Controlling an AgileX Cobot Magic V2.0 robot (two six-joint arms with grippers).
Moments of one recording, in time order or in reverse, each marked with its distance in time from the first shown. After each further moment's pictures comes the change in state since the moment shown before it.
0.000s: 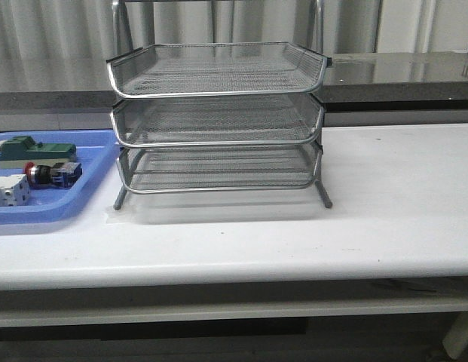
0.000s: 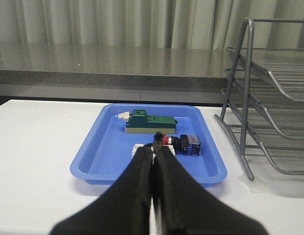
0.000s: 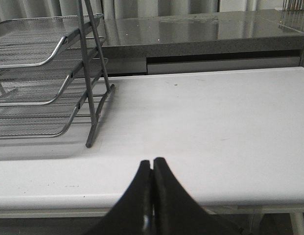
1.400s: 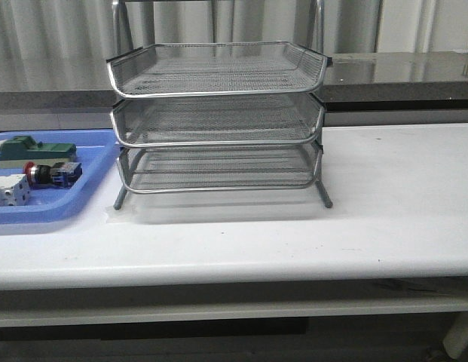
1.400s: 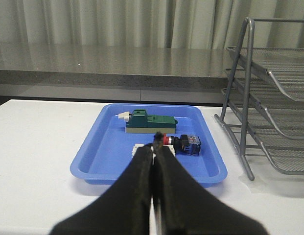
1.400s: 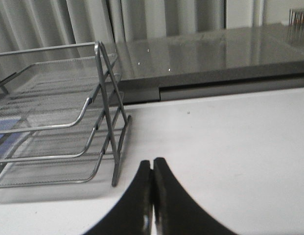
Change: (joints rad) left arm 0.000 0.000 0.000 0.000 0.000 0.000; right arm 0.000 0.213 -0.396 0.057 0.202 0.023
